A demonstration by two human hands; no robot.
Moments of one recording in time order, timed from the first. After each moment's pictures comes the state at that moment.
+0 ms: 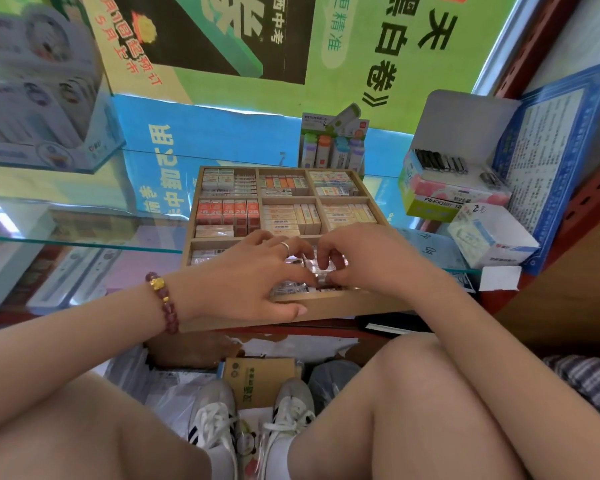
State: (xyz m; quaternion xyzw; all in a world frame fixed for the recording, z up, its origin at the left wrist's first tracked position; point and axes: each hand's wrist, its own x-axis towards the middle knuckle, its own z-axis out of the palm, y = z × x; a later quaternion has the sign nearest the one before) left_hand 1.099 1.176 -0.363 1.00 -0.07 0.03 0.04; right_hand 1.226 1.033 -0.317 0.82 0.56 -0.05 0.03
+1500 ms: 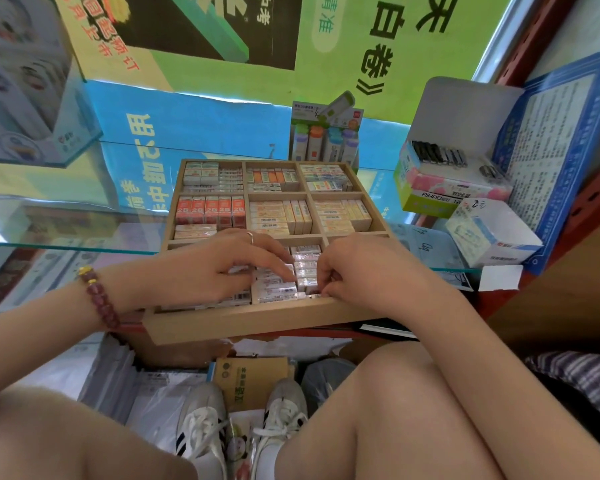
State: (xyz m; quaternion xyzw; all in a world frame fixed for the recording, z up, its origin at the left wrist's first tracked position) left_hand 1.101 1.201 -0.356 0.95 -0.09 0.03 0.30; right_hand 1.214 1.034 -0.308 0.84 0.51 -0.12 0.10
